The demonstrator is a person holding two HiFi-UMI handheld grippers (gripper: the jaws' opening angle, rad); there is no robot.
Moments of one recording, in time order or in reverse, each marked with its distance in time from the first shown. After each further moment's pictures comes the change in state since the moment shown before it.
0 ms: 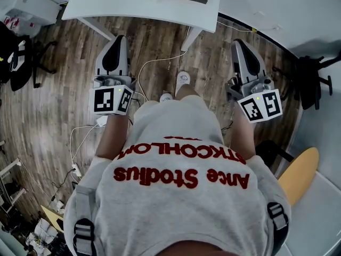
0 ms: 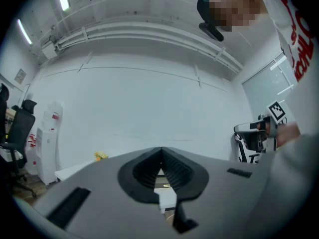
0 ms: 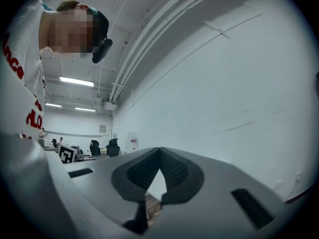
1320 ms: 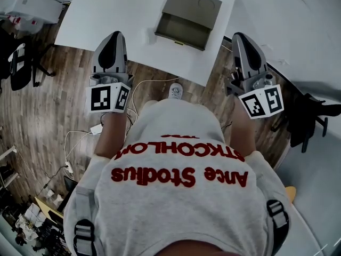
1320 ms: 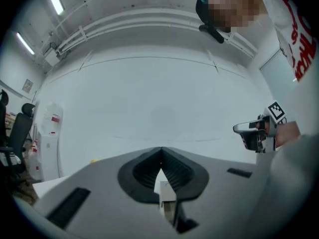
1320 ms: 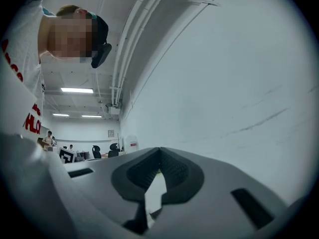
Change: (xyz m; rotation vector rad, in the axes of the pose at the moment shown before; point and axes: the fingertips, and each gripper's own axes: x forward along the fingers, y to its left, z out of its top) left arm 0.233 0.059 -0.011 0.034 0.017 0.159; right arm 0.220 -0.184 0.017 0.066 0.007 0.156
